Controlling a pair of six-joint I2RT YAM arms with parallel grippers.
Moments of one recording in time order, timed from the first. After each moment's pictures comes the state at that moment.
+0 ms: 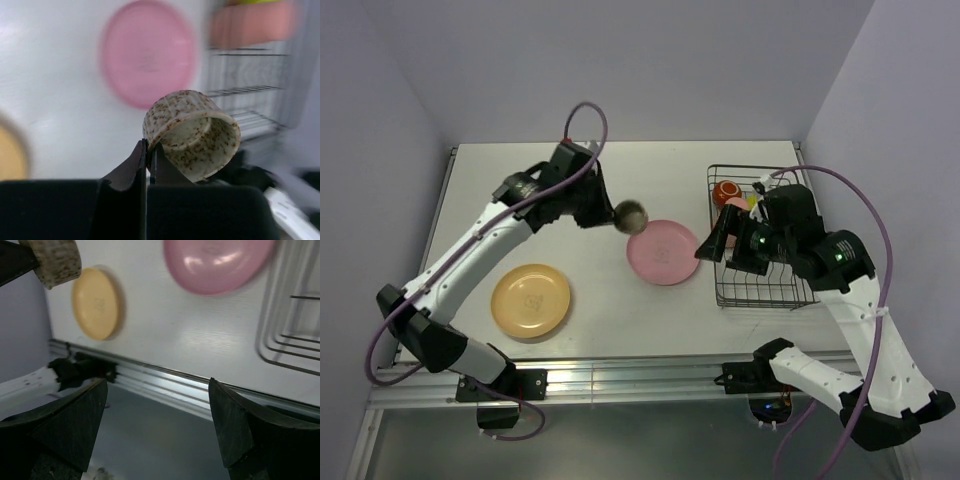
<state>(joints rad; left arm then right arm) -0.68 1.50 1.57 -0.95 -0.01 -0.79 0.42 0.93 1.34 -1.21 -0.17 0.66</state>
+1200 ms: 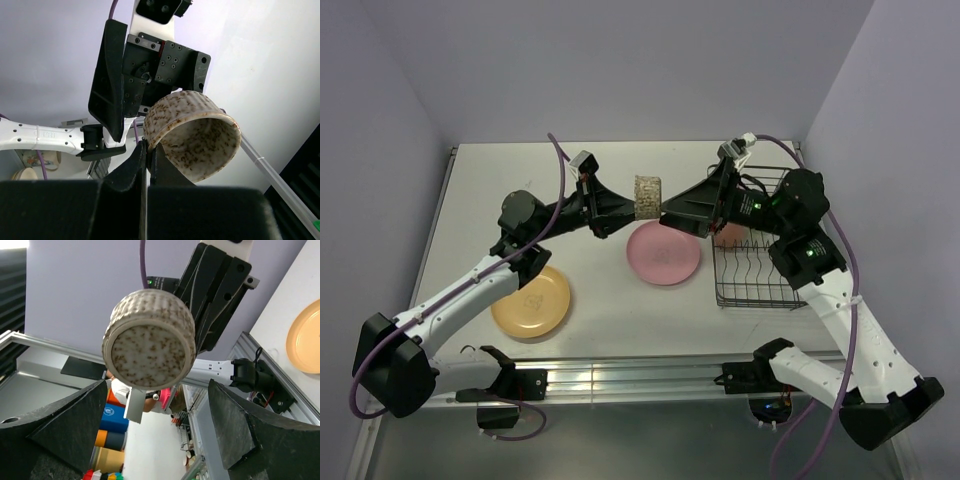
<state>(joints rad) -0.63 1.21 0.91 0.70 0.72 -1.93 0.41 0.95 1.13 -0.06 -0.85 1.32</state>
